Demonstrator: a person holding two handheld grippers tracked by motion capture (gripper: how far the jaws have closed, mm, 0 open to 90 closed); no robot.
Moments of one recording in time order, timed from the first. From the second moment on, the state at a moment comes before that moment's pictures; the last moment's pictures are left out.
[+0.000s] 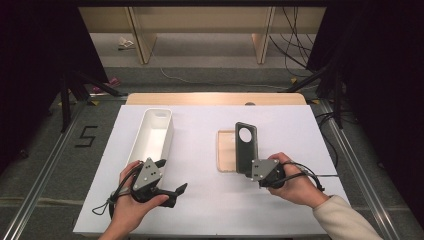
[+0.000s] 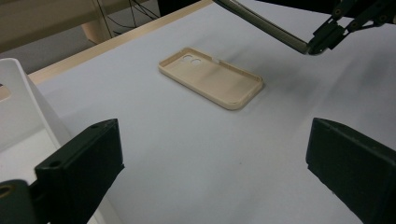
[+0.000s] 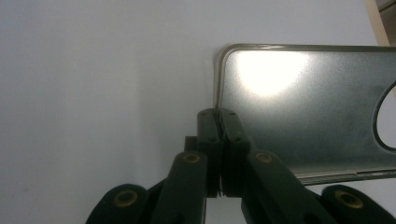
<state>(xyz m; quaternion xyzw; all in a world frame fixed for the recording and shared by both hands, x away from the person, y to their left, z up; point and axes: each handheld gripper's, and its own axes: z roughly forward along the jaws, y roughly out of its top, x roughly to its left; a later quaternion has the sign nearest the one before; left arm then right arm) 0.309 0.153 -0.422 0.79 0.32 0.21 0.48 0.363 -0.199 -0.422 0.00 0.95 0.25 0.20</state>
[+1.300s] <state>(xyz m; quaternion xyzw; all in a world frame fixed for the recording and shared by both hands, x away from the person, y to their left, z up) 0.453 0.038 -0.355 0.83 0.40 0.10 0.39 0.334 -0.165 -0.417 -0.05 0.93 0.28 0.22</state>
